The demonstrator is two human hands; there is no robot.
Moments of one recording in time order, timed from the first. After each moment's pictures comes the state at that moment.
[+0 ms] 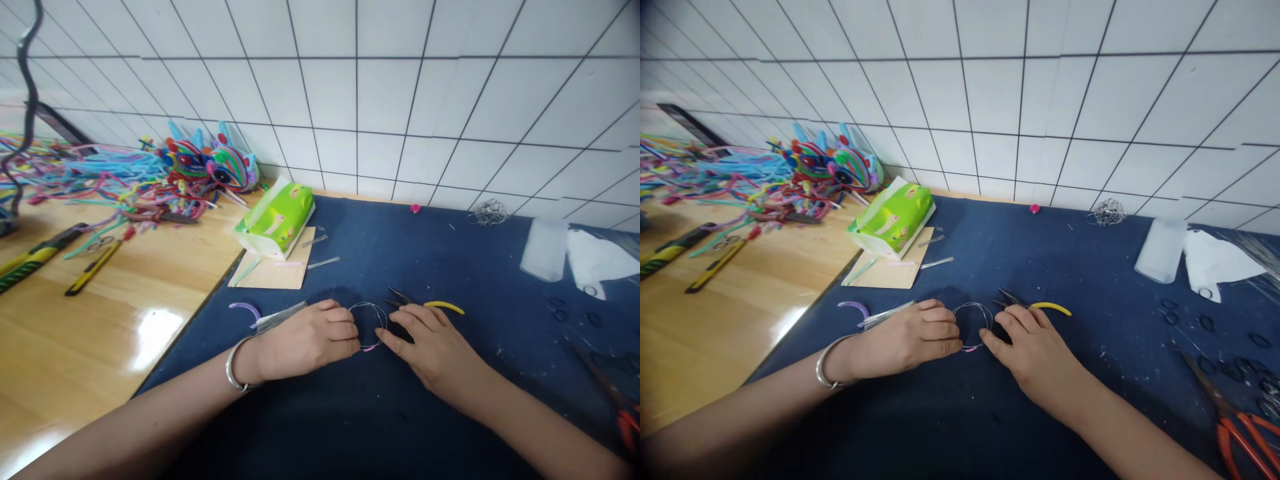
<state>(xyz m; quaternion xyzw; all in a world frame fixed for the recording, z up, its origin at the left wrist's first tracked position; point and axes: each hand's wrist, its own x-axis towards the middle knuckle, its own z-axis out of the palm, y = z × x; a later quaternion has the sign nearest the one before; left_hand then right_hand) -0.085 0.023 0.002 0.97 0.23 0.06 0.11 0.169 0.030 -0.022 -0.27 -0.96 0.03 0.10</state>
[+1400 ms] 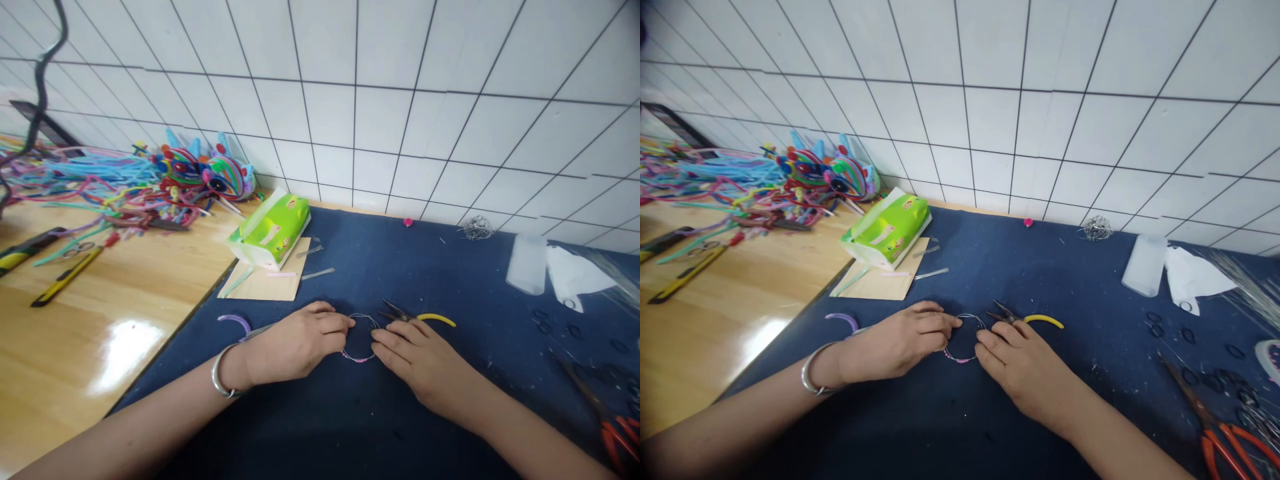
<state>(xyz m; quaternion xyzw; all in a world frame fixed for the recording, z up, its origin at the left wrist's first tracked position) -0.094 0.033 -0.007 0.95 0.26 0.09 0.12 0.166 0.033 -0.017 -0.22 -0.97 0.02 0.07</state>
